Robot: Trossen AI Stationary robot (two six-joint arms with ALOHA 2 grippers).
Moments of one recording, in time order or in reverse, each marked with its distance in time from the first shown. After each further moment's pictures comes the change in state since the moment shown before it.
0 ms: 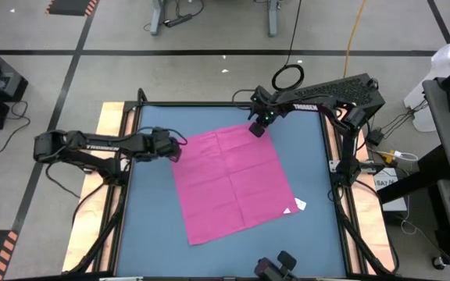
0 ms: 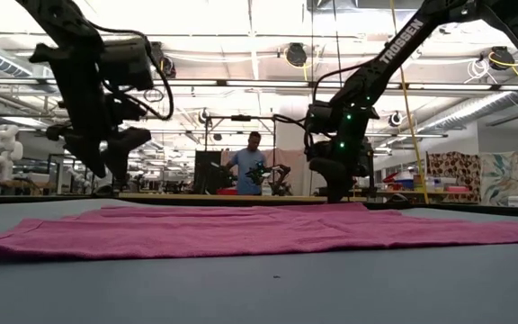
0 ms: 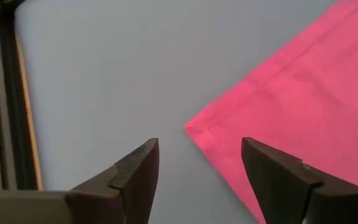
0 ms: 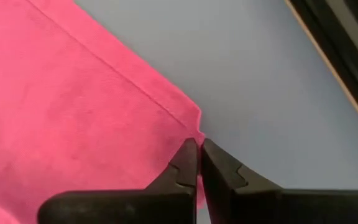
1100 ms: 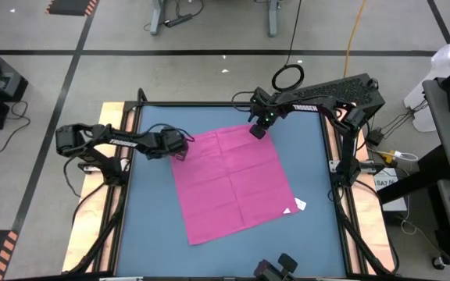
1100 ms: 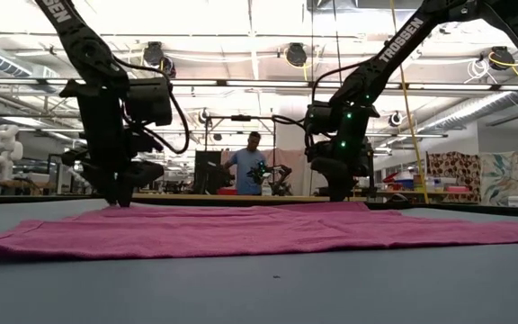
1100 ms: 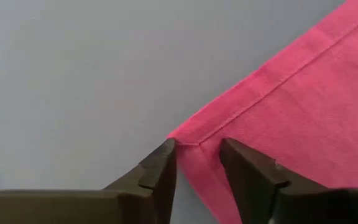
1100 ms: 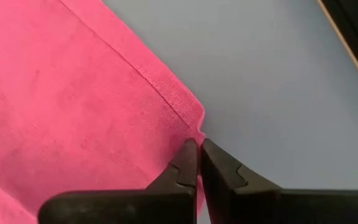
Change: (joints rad) left arm 0.097 0.278 0.002 0.215 0.056 0.086; right arm 0.012 -0.002 0.003 -0.046 -0.003 0.000
